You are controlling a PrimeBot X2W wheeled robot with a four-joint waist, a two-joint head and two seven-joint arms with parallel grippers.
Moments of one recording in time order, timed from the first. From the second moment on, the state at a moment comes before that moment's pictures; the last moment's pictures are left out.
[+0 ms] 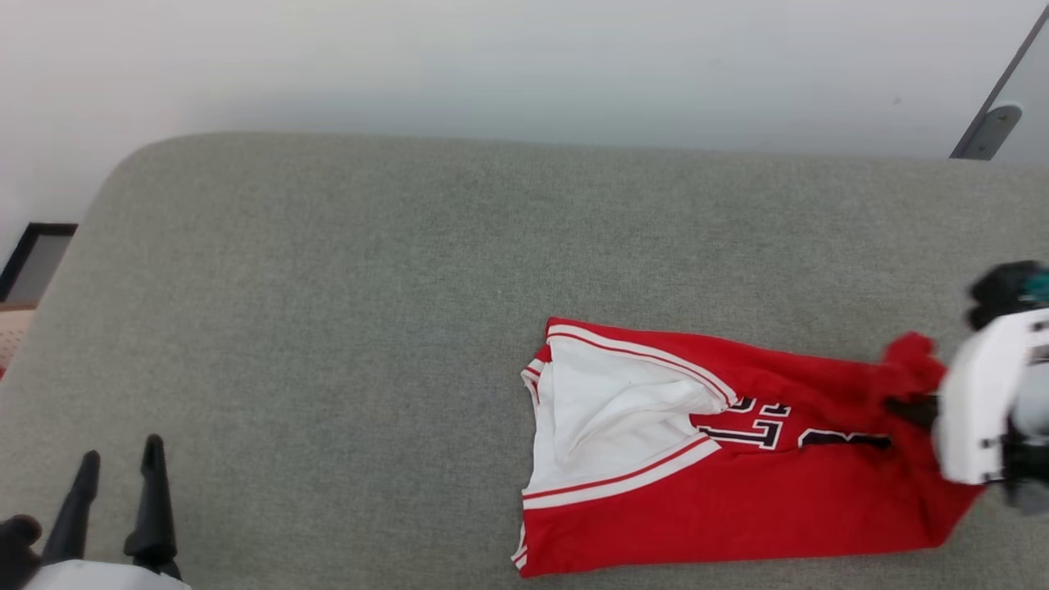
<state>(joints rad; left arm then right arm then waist) 0.07 0.49 -0.02 0.13 -0.74 0.06 -0.26 -0.39 -0.49 0.12 0.15 0.69 0.13 1.02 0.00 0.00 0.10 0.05</state>
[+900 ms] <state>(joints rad) -0.11 0.43 -0.15 0.23 -0.71 0.00 -0.23 -0.63 -0.17 0.54 0.48 0.63 0.13 0.79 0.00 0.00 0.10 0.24</state>
